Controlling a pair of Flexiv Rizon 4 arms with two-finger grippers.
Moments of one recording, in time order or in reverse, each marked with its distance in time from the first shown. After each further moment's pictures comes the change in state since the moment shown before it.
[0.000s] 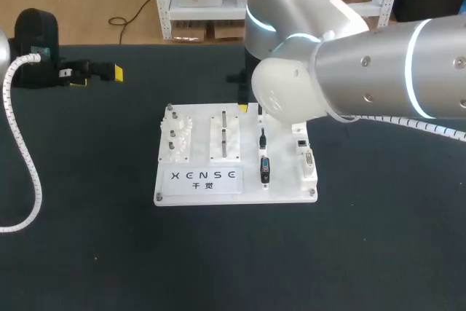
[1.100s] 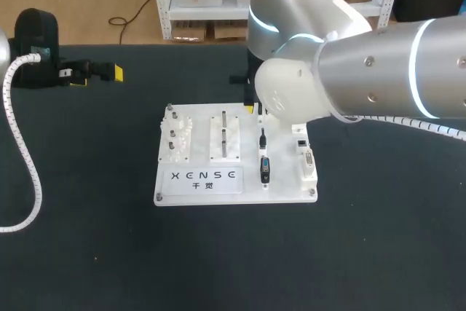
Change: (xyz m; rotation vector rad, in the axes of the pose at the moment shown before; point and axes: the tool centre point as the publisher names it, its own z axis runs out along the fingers) left arm 0.000 0.000 0.000 0.000 0.000 0.000; right arm 0.002 -0.006 0.002 0.002 0.007 0.005
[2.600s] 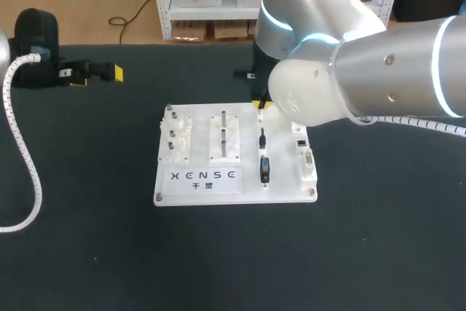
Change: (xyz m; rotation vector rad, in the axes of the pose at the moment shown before) left arm 0.000 0.000 0.000 0.000 0.000 0.000; right arm -0.003 -0.001 -0.019 -0.055 -0.044 0.006
